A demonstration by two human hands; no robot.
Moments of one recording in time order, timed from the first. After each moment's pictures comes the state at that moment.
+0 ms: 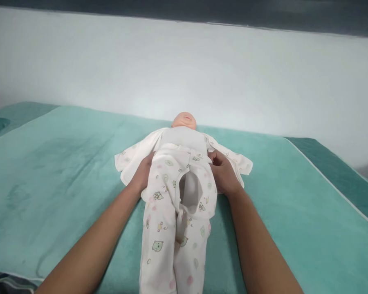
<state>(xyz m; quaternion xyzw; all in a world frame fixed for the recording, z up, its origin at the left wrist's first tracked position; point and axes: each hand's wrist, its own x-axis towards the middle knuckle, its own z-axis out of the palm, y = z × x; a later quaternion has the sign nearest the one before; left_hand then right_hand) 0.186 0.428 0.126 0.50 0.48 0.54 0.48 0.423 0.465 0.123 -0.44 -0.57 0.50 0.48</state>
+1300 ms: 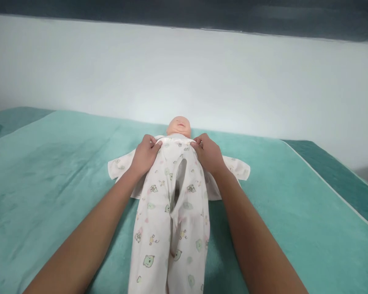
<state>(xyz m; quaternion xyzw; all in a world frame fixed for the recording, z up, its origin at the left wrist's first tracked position) 0.180 0.491 0.138 0.59 0.63 0.45 0.21 0.400 0.523 0.150 -0.54 -0.73 0.20 0.37</state>
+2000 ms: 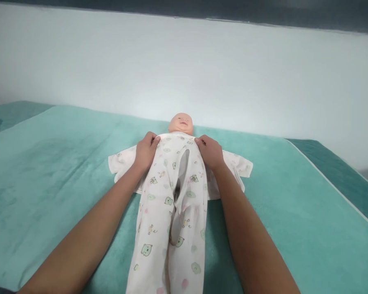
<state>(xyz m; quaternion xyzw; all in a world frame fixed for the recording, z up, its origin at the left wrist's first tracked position) 0.176 0.509 0.118 0.59 0.65 0.45 0.16 0.402 0.540 0.136 -0.60 -0.71 0.18 0.33</state>
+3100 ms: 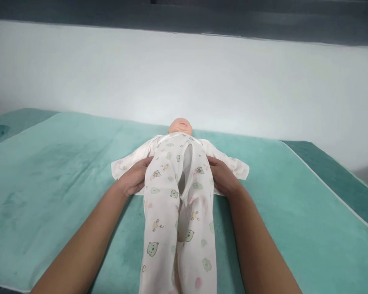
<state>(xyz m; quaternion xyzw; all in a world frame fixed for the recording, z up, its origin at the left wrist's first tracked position) 0.163 0.444 0.116 0.38 0.39 0.48 0.69 0.430 0.477 0.133 -0.45 -0.53 0.61 0.38</state>
